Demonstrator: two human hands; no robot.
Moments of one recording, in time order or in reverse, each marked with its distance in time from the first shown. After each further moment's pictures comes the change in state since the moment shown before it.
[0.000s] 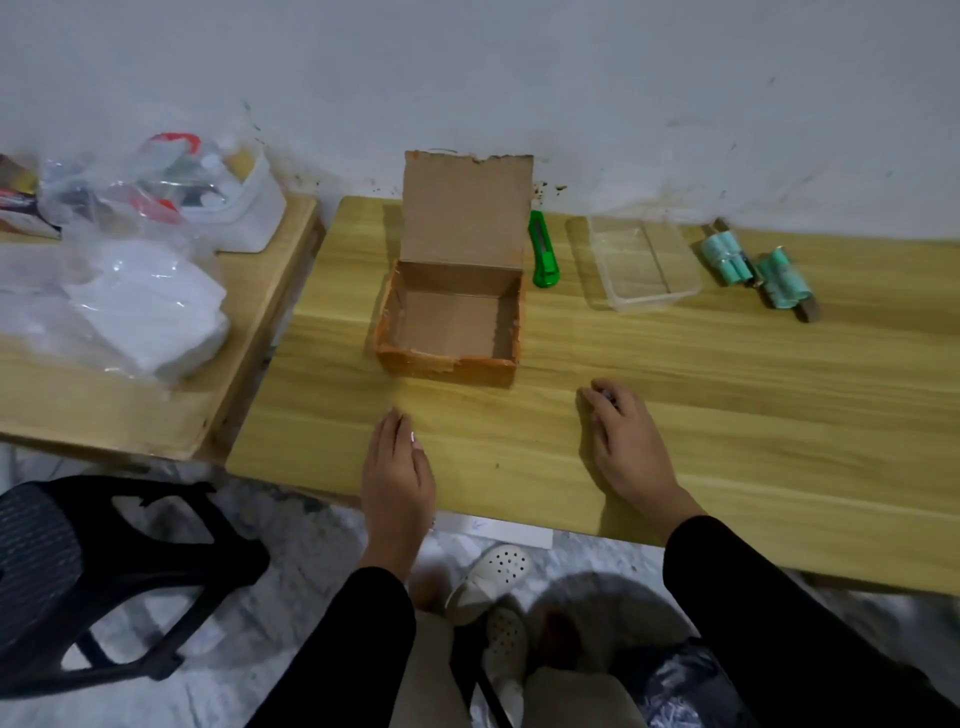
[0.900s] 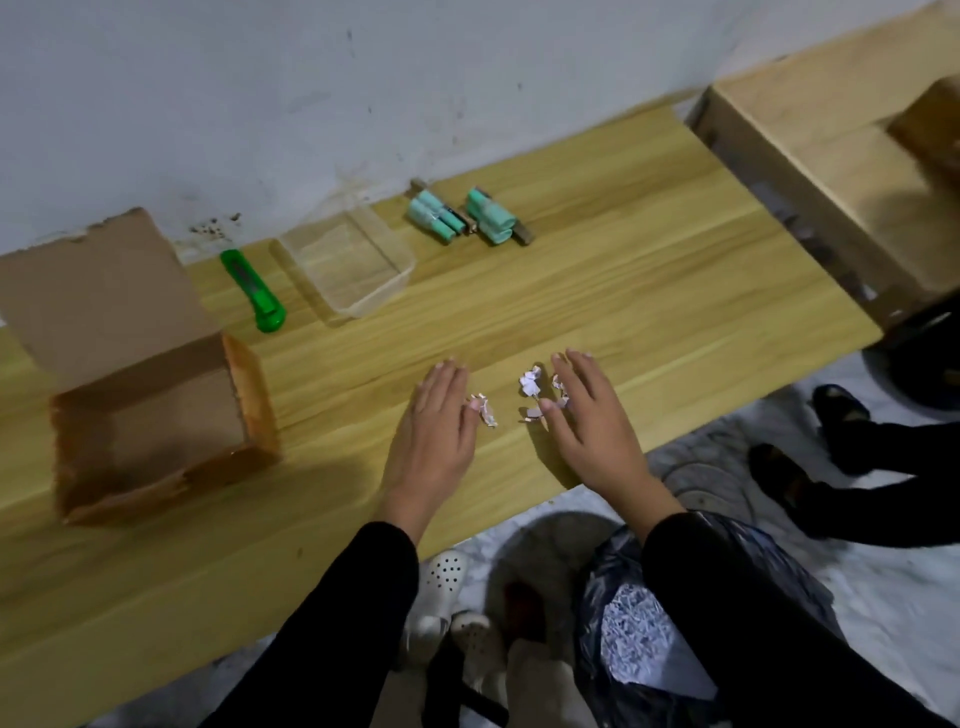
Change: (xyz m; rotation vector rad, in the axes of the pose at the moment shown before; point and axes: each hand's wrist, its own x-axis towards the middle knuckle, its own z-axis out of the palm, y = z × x) left_hand 0.013 0.194 0.136 0.086 -0.584 0.688; right_hand -0.096 0.108 -0.061 0.177 0.331 0.443
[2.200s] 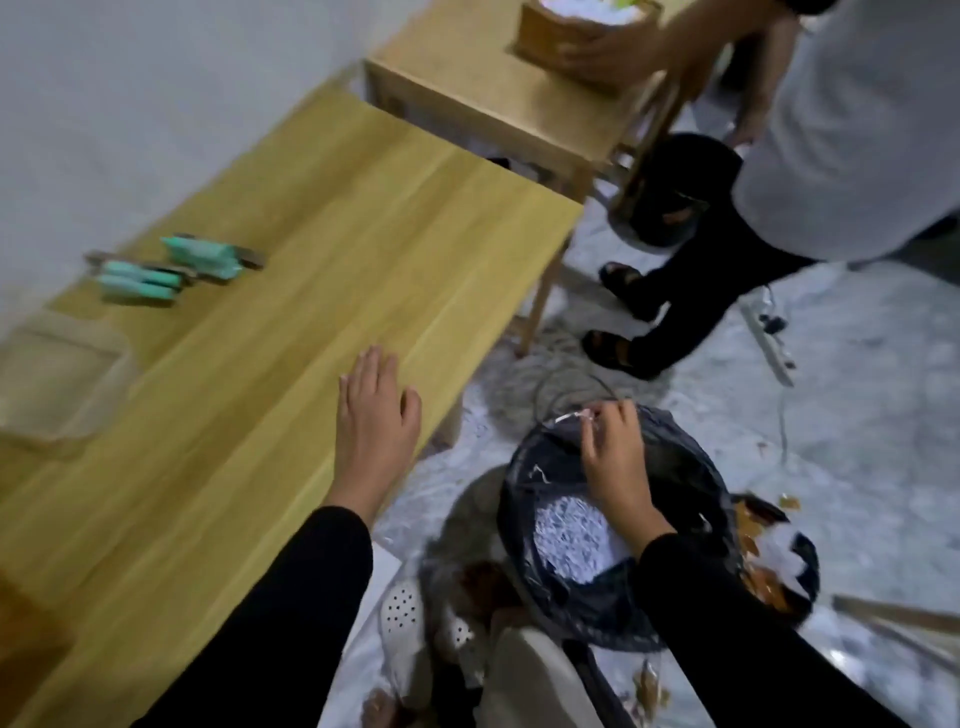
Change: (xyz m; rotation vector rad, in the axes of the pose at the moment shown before) left_hand 0.024 0.094 0.063 0.064 -0.195 0.340; right_hand -0.179 0.084 -0.033 0.046 0.624 0.666
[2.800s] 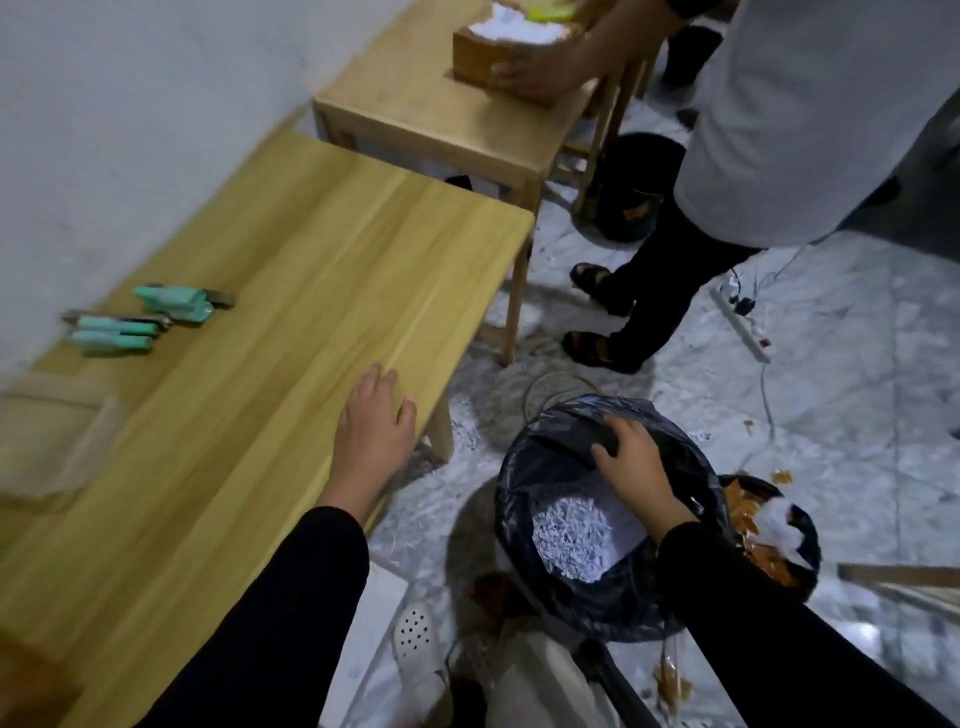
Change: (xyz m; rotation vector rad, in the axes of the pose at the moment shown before) left_hand 0.008 0.016 -0.016 -0.043 -0.109 0.024; right_hand -0.007 0.021 -0.038 -0.134 -0.241 0.311
